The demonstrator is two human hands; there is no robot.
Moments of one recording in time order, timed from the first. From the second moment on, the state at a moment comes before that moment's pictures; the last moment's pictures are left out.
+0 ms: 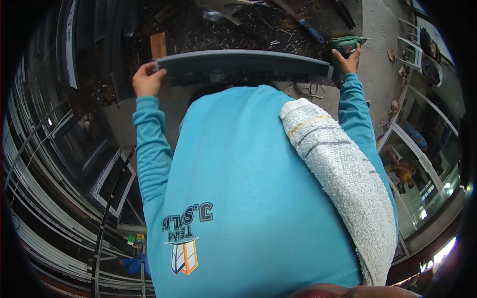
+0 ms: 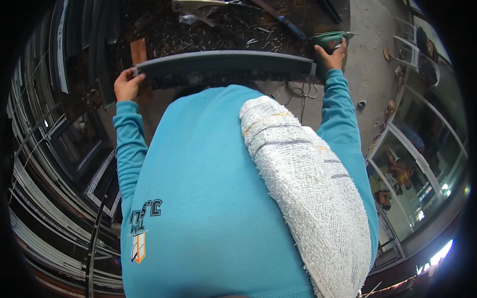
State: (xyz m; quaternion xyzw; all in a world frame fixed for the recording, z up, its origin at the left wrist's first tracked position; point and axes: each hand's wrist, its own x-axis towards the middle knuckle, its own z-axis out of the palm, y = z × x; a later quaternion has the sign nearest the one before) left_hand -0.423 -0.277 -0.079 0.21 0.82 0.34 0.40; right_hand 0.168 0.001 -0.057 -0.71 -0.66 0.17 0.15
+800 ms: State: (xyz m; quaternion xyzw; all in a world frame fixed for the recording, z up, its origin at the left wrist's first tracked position) left_hand -0.416 -0.210 -0.003 0.35 0.81 0.40 0.25; right_hand -0.135 -0.016 -0.055 -0.30 -0.87 0.37 0.13
